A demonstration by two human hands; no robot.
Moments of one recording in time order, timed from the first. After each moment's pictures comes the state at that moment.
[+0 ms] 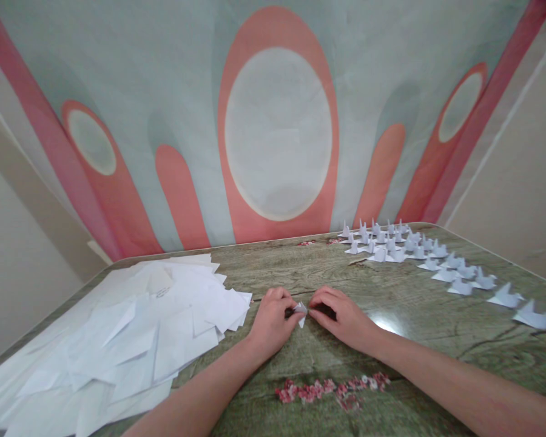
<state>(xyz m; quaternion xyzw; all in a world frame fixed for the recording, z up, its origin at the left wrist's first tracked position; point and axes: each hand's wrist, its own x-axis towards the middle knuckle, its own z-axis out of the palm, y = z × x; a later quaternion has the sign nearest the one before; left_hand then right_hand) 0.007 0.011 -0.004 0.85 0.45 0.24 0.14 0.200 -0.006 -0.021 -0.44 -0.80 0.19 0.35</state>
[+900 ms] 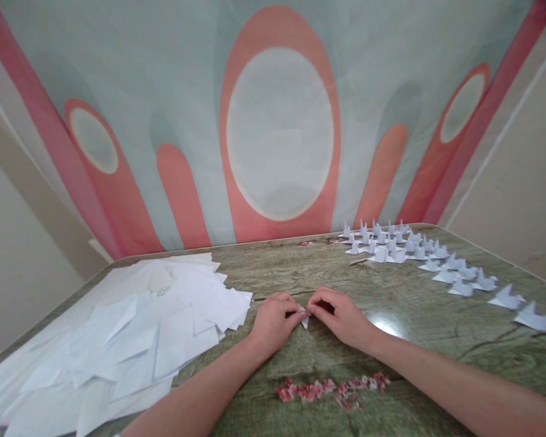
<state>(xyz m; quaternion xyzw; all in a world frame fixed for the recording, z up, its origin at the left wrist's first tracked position) 0.007 0.012 -0.005 0.85 0.42 0.24 0.21 0.188 -0.006 -0.013 -0.44 -0.76 0.26 0.40</state>
